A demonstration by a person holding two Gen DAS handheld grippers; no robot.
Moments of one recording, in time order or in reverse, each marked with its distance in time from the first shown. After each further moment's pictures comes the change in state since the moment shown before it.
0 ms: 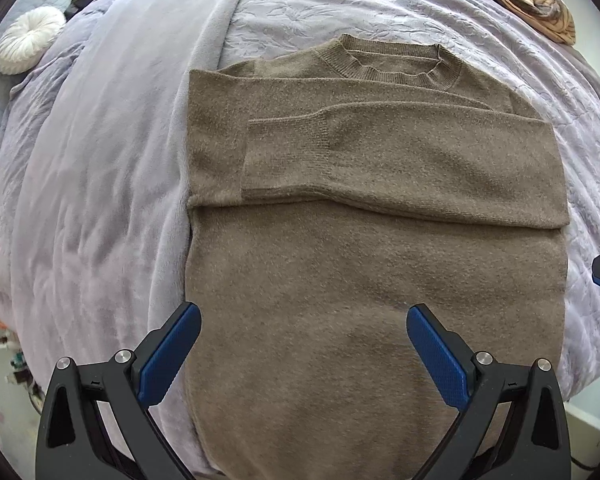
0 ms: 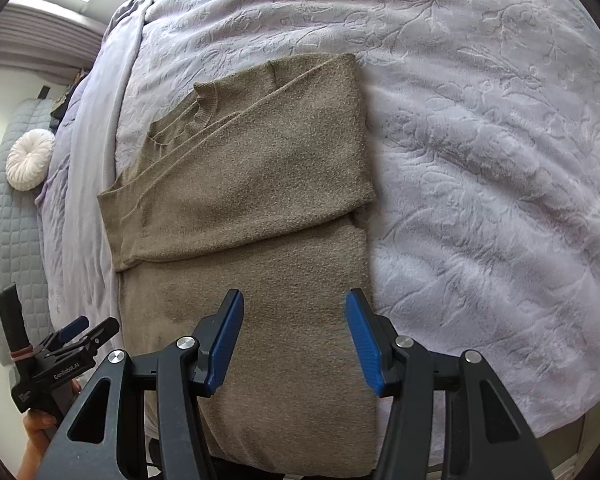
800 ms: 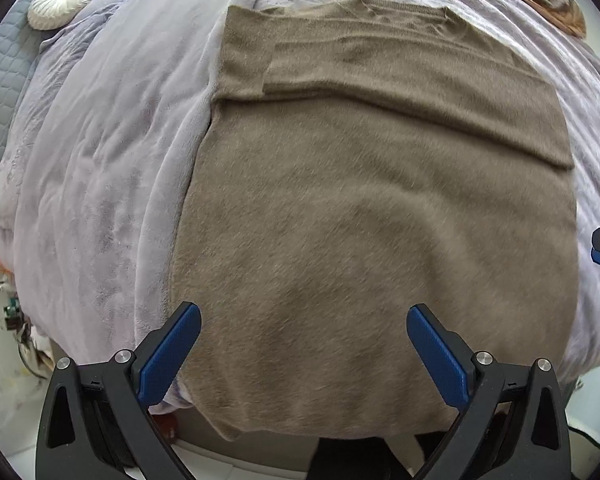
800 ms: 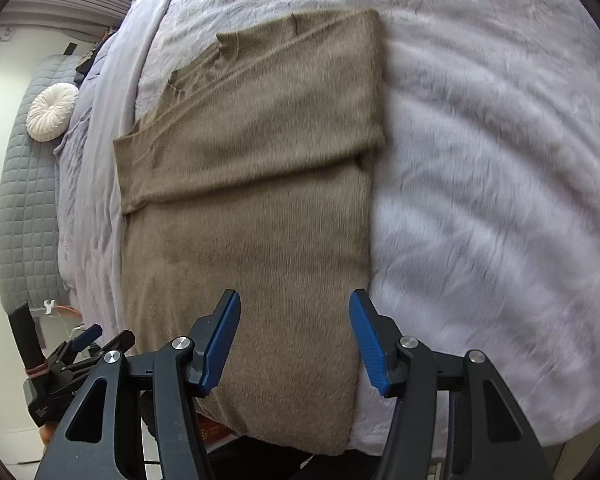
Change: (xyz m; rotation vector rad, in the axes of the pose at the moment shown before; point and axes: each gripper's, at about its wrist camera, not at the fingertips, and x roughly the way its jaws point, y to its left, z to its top) left arm 0.008 0.003 -0.099 -0.072 0.028 0.020; right arm 0.014 -0.012 -0.035 -0.095 0.108 0.062
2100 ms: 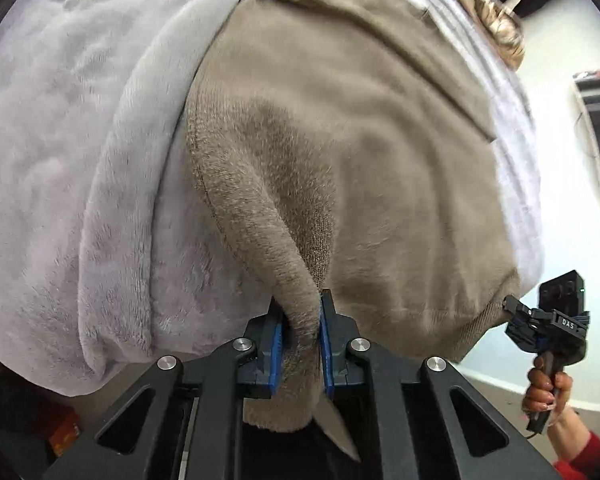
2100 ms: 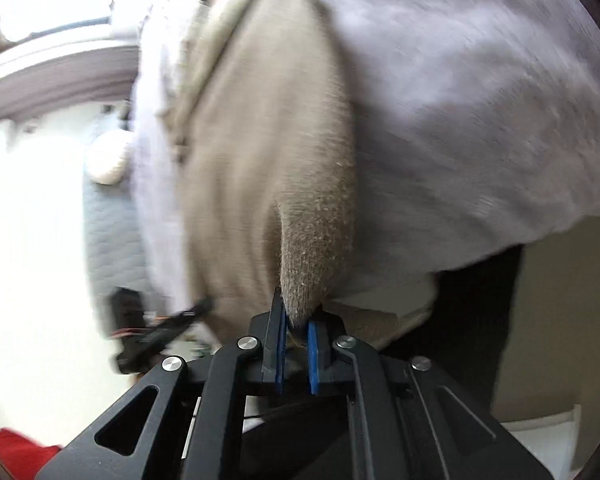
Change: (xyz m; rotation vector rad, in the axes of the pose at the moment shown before) left arm 0.035 0.132 -0.084 -0.083 0.074 -0.585; right arm 0.045 -0.027 -0.171 0.282 -0.016 0.484
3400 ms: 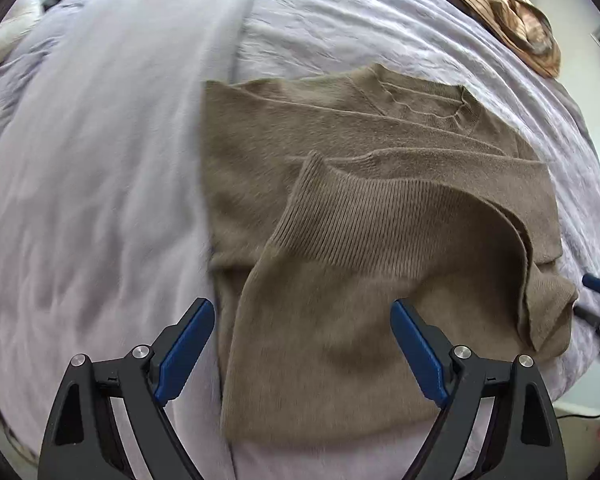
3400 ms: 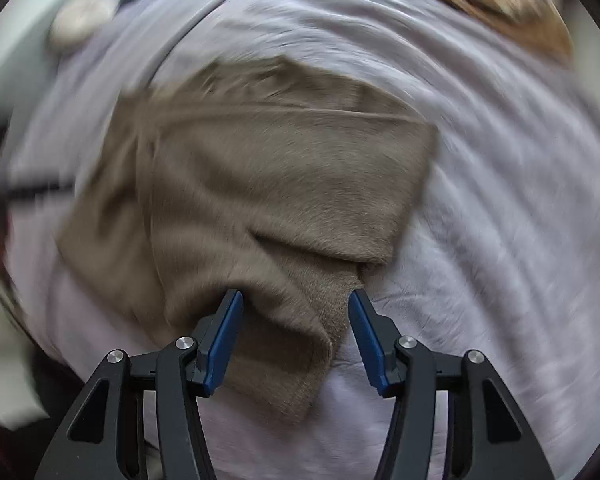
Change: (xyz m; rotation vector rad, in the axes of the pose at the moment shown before) left arm 0.027 -0.088 0.226 0.237 -0.085 0.341; right arm 0.018 0.141 0.161 -0.826 0.002 -0.782
